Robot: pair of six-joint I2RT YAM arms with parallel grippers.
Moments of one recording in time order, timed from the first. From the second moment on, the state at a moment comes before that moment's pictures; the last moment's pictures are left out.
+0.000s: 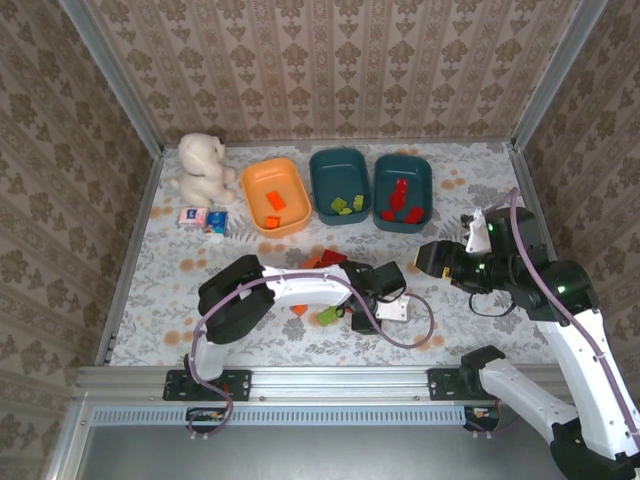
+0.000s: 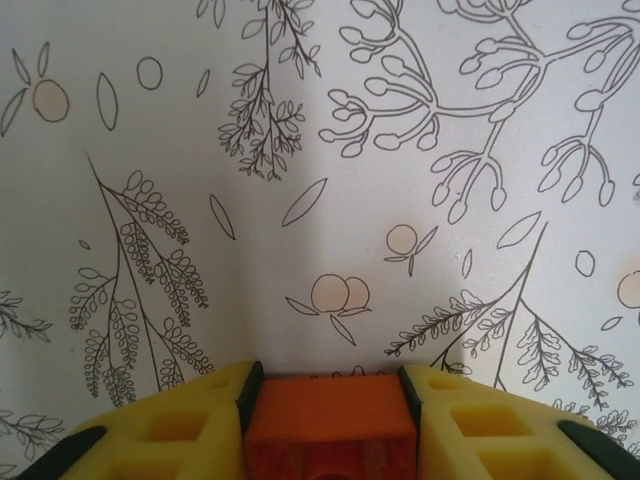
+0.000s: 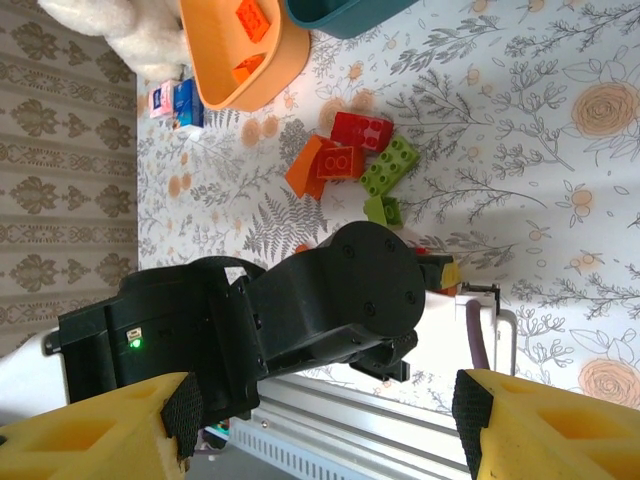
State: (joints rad) left arm -1.24 1.99 1.35 -0.67 0.09 0.44; right arm 0.30 0.83 1.23 -1.21 -0.37 0.68
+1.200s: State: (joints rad) left arm -0.46 2.04 1.67 -0.73 -0.05 -0.02; right arm 0.50 1.24 1.36 -0.94 -0.47 0.62
